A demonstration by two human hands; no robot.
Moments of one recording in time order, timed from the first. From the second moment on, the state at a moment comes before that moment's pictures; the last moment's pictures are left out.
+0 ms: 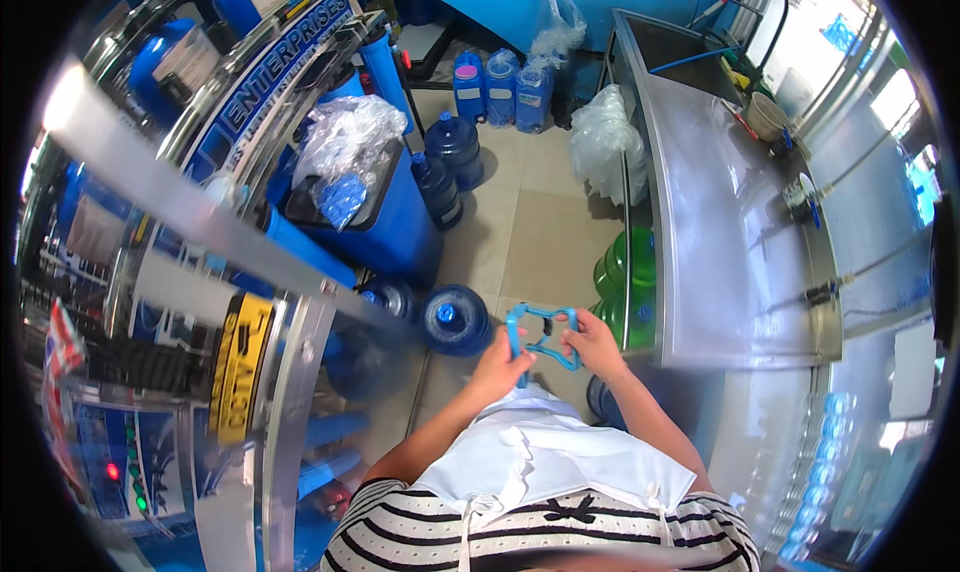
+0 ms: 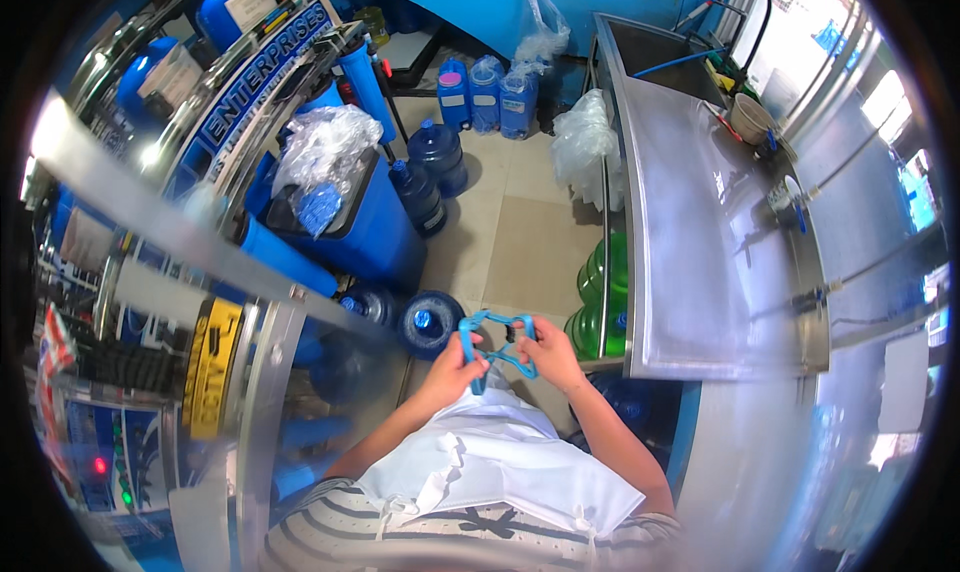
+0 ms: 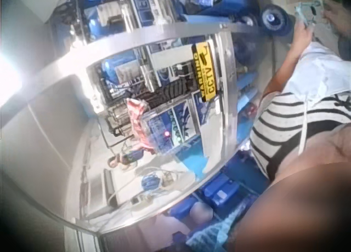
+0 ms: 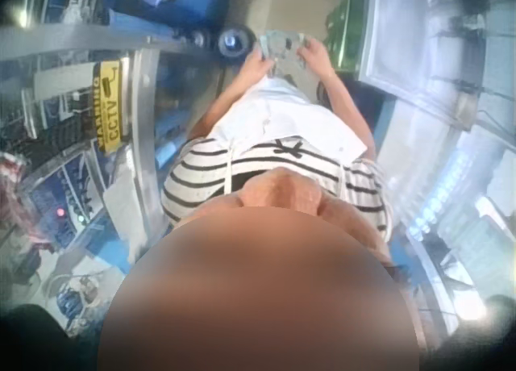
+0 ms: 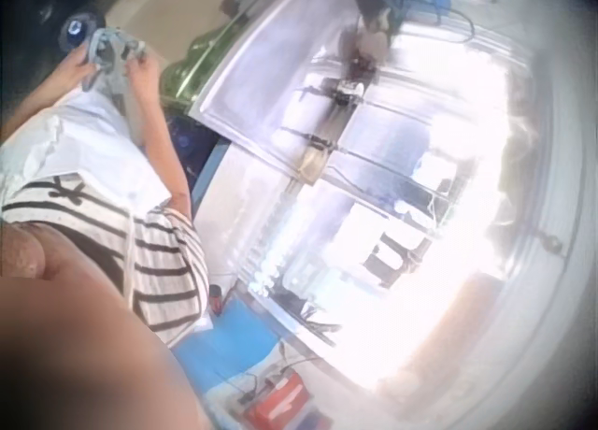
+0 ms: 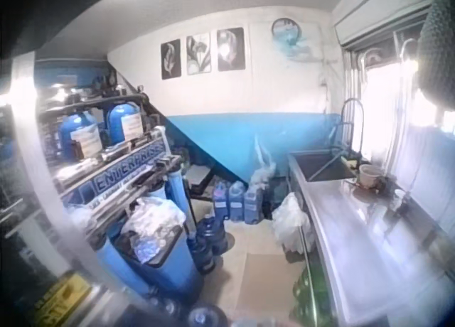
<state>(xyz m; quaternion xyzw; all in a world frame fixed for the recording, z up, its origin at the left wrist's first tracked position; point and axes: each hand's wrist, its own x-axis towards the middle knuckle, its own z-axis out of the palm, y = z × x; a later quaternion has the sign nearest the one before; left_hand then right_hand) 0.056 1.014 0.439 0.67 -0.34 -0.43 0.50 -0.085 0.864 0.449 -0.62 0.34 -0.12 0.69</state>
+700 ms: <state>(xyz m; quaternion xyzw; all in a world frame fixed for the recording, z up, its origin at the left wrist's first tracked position) 0.284 0.596 0.421 0.69 -0.49 -0.41 0.34 0.089 0.525 0.388 -0.55 0.47 -0.21 0.66</state>
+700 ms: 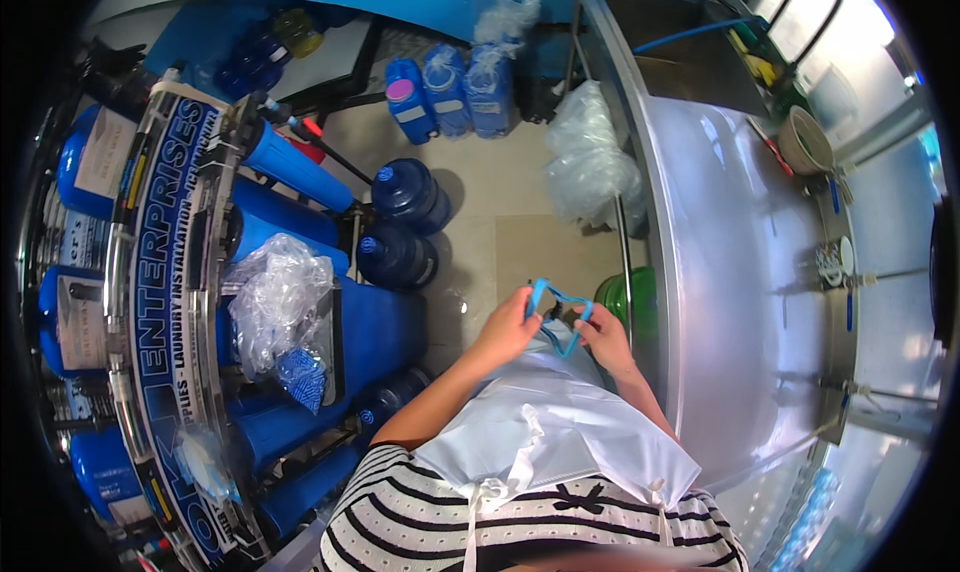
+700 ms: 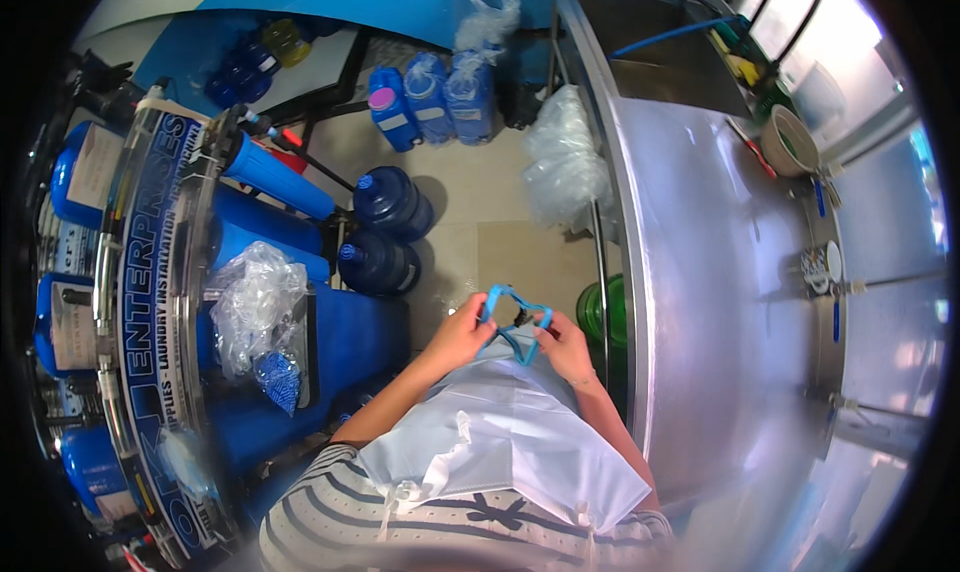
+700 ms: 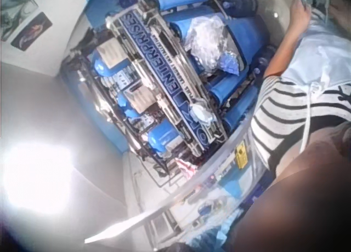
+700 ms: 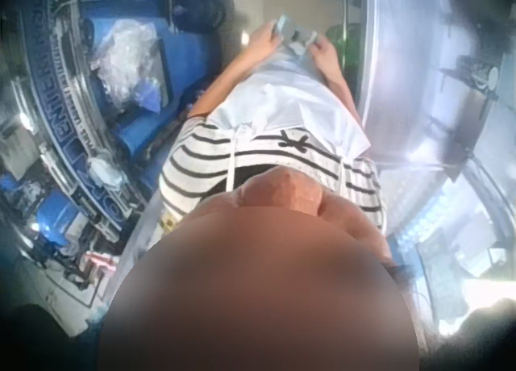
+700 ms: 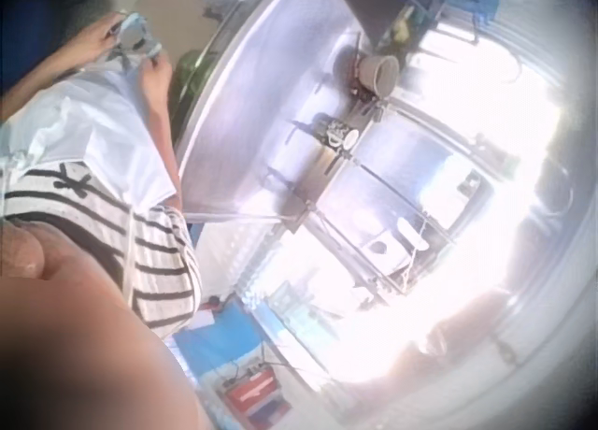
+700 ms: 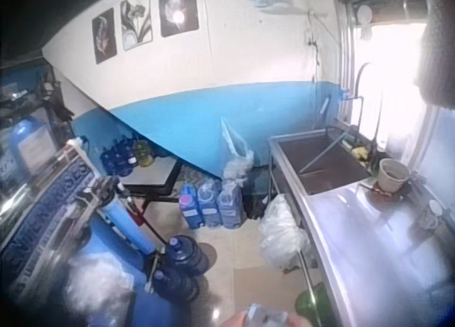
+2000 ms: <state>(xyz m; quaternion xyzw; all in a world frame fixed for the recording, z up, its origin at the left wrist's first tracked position) 0.520 0.465 0.369 0.57 -0.60 -0.50 0.24 0.288 0.464 0.385 -0.46 0.50 -0.12 0.72</state>
